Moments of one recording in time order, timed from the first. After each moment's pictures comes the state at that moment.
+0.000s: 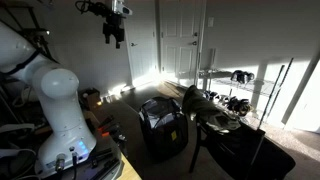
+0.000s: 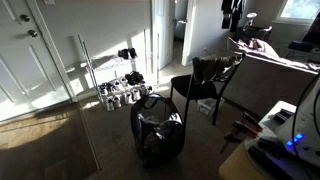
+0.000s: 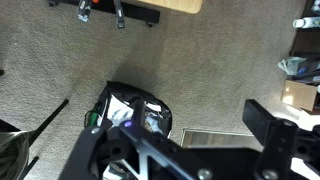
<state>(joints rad) 0.20 -0.58 0.11 -2.32 0.28 1.64 0.08</state>
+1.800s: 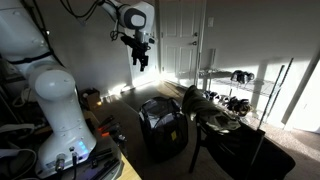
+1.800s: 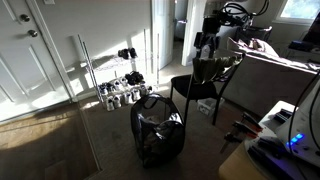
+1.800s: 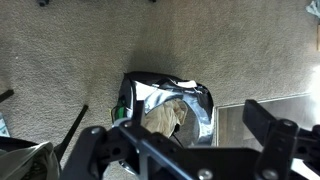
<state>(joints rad) 0.09 -0.22 0.06 -2.37 0.28 2.03 0.08</state>
